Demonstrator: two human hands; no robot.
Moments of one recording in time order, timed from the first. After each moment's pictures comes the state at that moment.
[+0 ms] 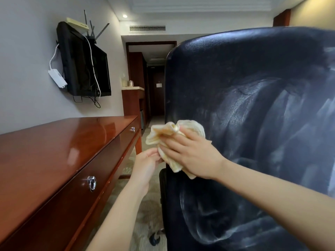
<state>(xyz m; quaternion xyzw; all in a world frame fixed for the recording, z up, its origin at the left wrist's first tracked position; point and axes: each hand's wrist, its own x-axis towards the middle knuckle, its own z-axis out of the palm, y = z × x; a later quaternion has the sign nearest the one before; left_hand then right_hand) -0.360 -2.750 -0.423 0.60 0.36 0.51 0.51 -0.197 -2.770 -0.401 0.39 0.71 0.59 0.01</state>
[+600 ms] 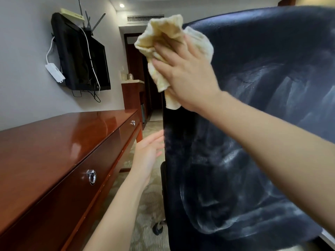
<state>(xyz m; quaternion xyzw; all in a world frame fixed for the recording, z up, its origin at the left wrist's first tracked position) -0.355 -2.751 -0.421 0.63 0.33 0.52 0.47 -0.220 -2.770 -0.275 0.43 0.62 0.61 -0.23</state>
